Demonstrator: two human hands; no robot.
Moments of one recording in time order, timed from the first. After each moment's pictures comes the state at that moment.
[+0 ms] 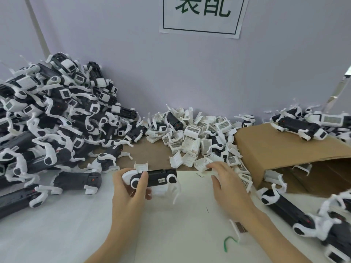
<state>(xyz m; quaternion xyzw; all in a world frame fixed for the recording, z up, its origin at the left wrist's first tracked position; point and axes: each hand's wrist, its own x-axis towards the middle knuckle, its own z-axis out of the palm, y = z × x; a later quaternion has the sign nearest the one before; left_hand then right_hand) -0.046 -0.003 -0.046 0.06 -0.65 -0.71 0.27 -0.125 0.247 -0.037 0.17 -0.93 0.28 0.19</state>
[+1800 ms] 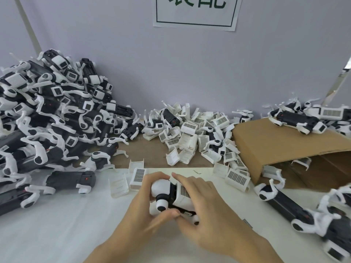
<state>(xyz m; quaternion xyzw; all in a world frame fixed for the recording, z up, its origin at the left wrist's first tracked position) -0.028 0.007 -0.047 -0.19 -0.79 -0.56 0.16 -0.043 0.208 -0.009 0.34 -0.90 0.23 0.12</state>
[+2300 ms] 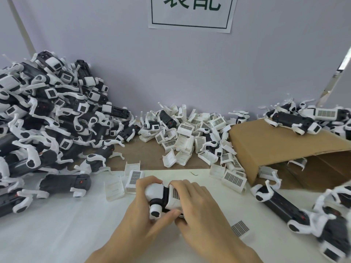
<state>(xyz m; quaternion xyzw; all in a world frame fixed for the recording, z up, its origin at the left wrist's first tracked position) -0.031 0.012 -0.057 -0.20 -0.79 -0.54 0.20 -0.037 0.191 -0.012 0.31 -0.92 0.13 0.19</state>
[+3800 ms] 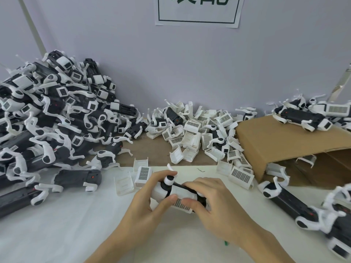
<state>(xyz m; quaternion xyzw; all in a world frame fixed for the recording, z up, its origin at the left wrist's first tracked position) -0.030 0.001 -0.043 -0.19 -0.78 -0.58 0.14 -0.058 0.218 -0.015 0.32 -0.89 0.29 0.13</state>
